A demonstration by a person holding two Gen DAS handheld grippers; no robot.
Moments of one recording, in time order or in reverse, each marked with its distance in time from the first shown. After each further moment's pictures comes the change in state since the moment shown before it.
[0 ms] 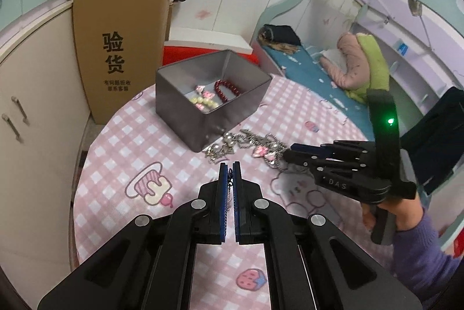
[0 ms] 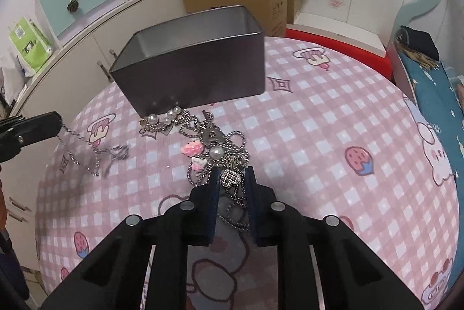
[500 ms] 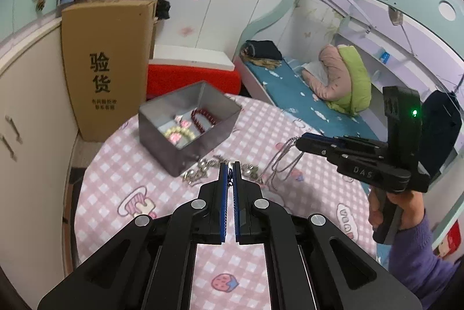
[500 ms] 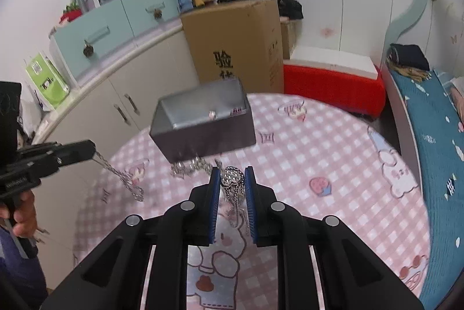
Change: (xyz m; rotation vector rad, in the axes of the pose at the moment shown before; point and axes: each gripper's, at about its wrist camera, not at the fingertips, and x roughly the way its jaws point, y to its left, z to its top) left arm -0.034 -0.025 0.026 0.035 -0.074 -0.069; right arm -0.090 -0.010 0.018 0.044 -0.175 0.042
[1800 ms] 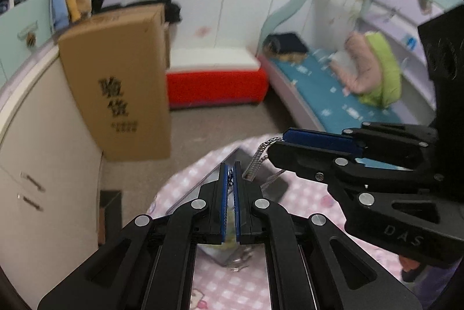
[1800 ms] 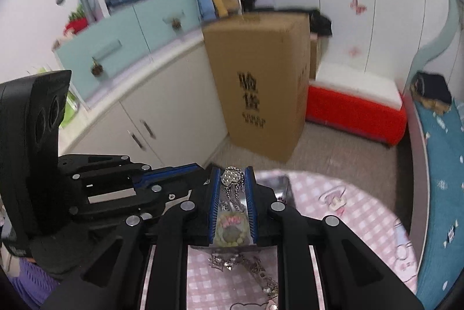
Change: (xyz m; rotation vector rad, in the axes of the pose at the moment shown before) left arm 0.087 0.033 0.124 0.067 0.103 0.163; right arm 0.063 0.059 0.135 -0.054 0.058 0.061
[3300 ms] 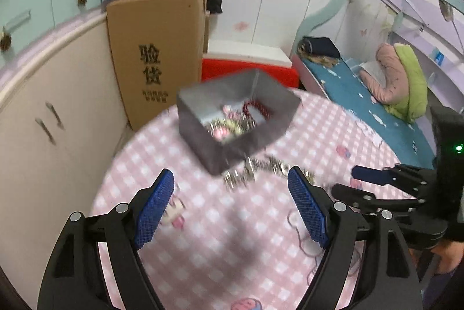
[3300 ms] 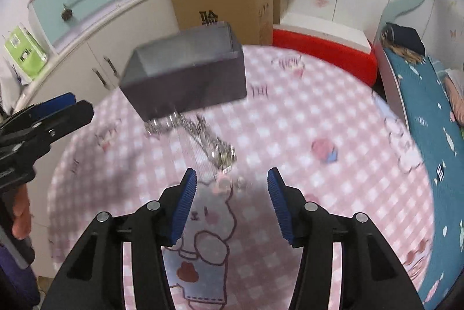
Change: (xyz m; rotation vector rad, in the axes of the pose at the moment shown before) left arm -0.024 -0.036 -0.142 -0.156 -0.055 0.137; right arm -0.003 -0.044 -0.167 0.044 0.141 -0.155
